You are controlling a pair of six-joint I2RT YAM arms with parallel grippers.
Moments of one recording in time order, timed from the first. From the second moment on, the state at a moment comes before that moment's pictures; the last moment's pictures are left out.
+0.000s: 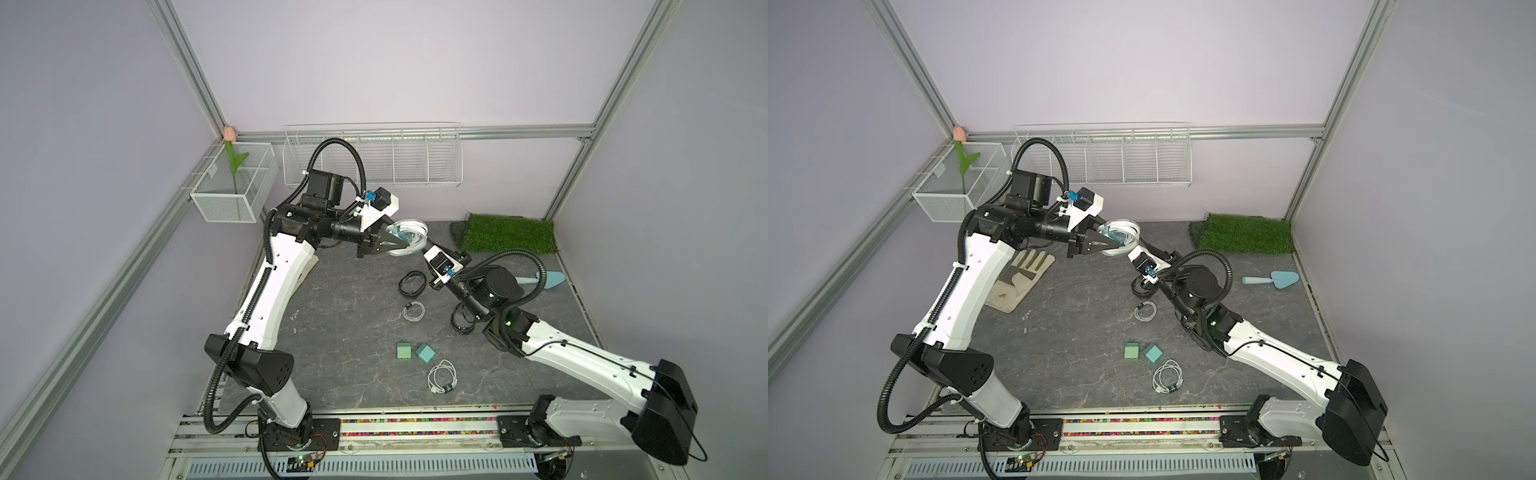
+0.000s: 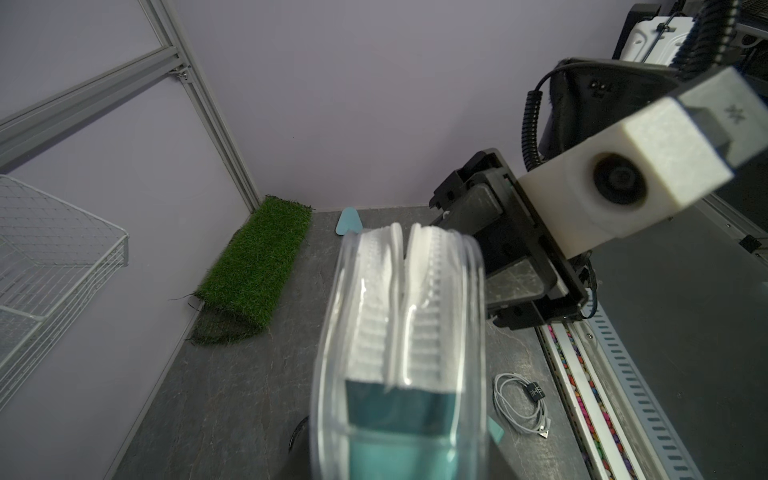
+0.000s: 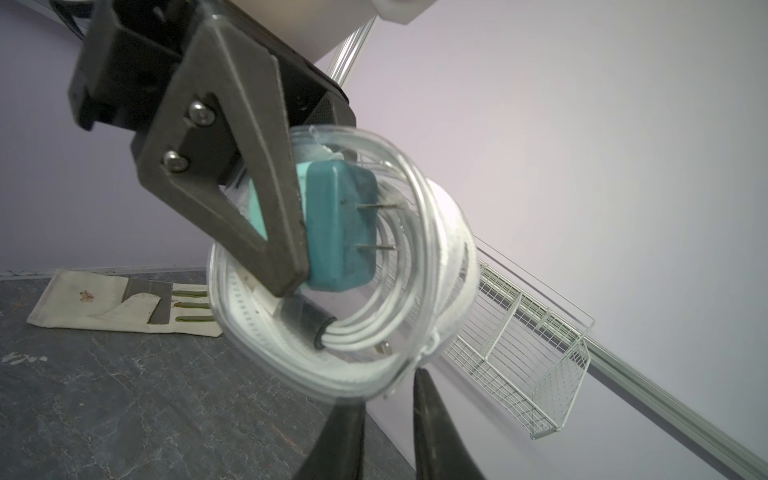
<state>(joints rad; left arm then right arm) -0.40 1.69 2.04 -1.07 1.10 0.77 0.87 1.24 0.91 0.56 0.15 -0.58</state>
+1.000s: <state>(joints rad) -0.40 1.76 2.16 -1.24 1.07 0.89 0.86 1.25 0.93 0.57 0.21 -0.71</state>
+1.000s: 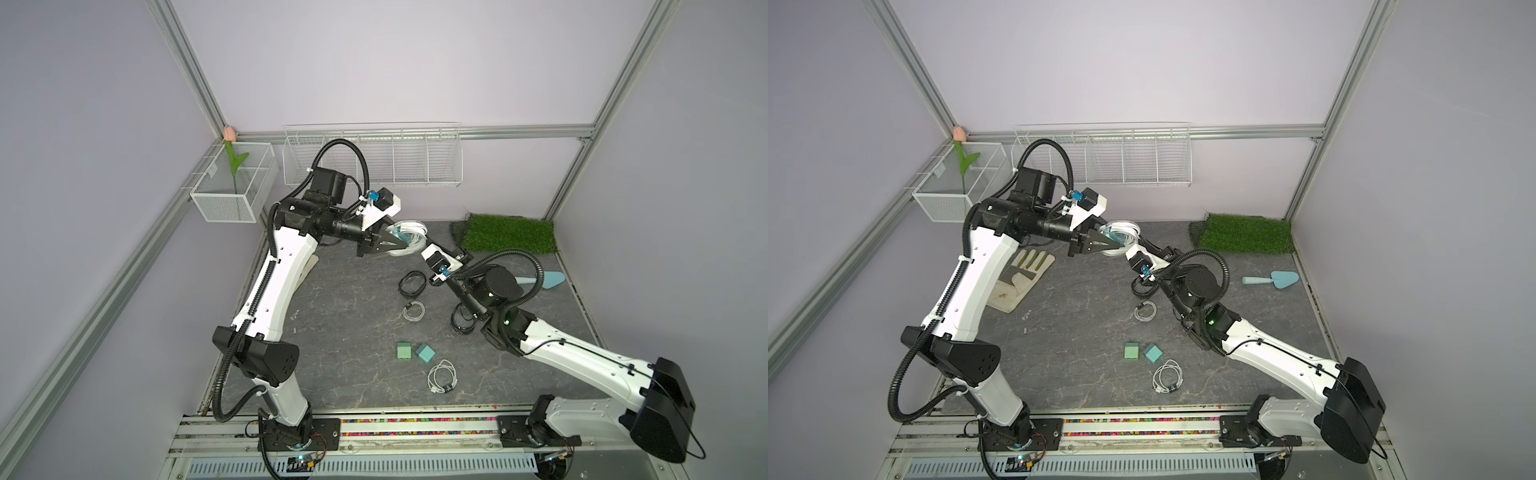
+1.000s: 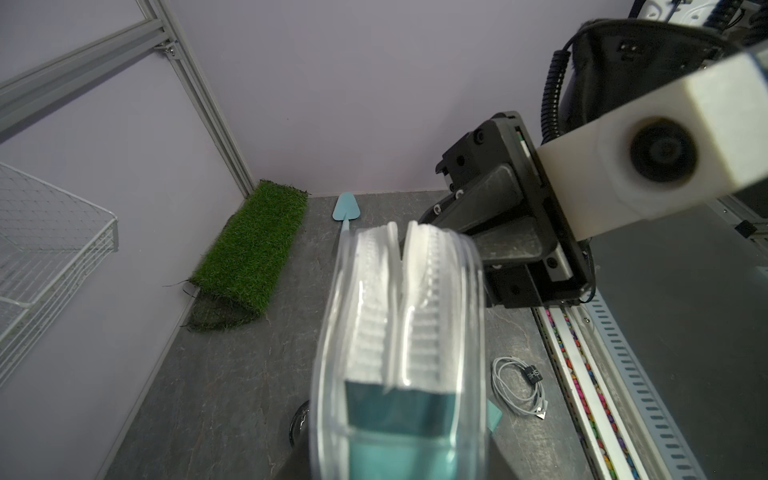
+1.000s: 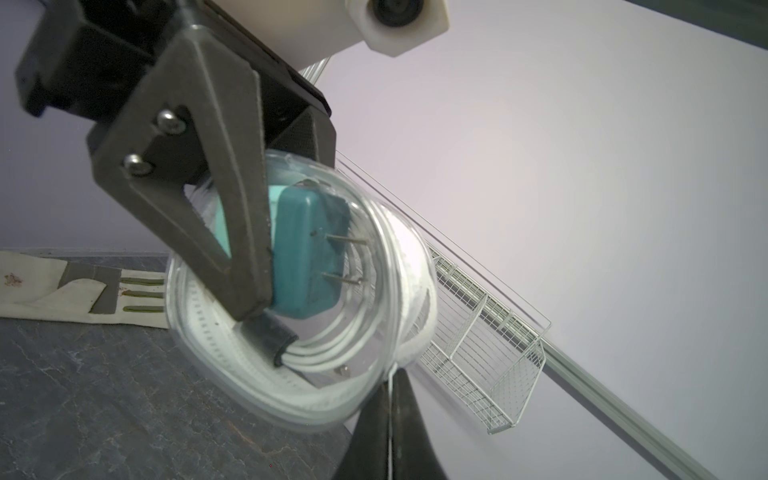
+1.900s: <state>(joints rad) -0.46 1.97 2.45 -1.54 0.91 1.02 0.65 1.13 1.09 -0.05 -0.20 -0.88</state>
